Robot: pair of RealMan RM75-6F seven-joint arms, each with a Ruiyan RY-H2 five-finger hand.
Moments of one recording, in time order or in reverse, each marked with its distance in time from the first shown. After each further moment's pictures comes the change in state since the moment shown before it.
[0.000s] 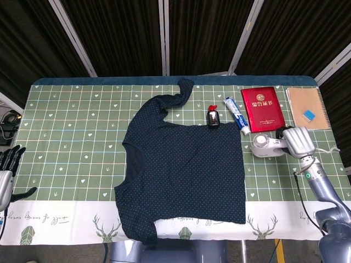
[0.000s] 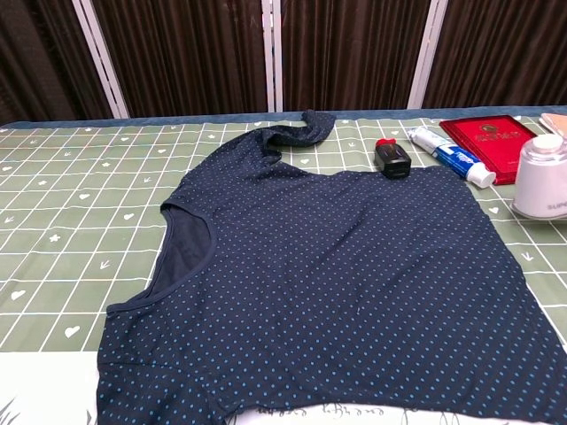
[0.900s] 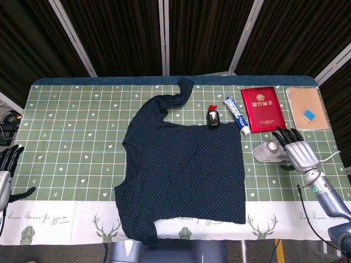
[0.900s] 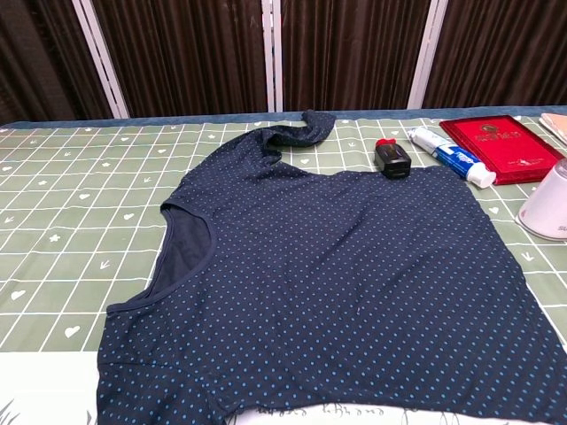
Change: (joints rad) left arm 0.009 0.010 0.001 -0.004 0.020 0.026 -0.006; right arm -0.081 0.295 -0.018 -0.566 0.003 0.023 -0.181
